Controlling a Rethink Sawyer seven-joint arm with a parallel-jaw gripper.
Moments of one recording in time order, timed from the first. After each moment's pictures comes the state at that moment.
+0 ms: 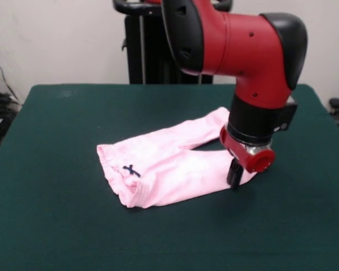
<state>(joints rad) 0.01 -0.32 -0.02 1.34 -0.22 0.50 3.13</state>
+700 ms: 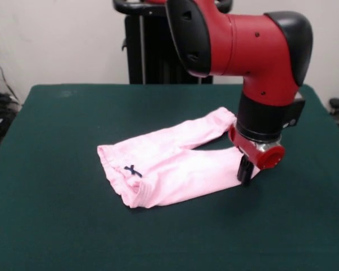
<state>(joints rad) 0.00 -0.34 0.02 1.37 -0.24 0.50 3.13</state>
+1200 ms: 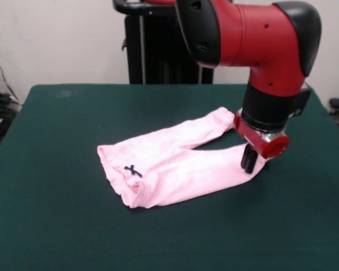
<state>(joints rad) 0.02 -0.37 0.02 1.40 -0.24 0.56 3.13</state>
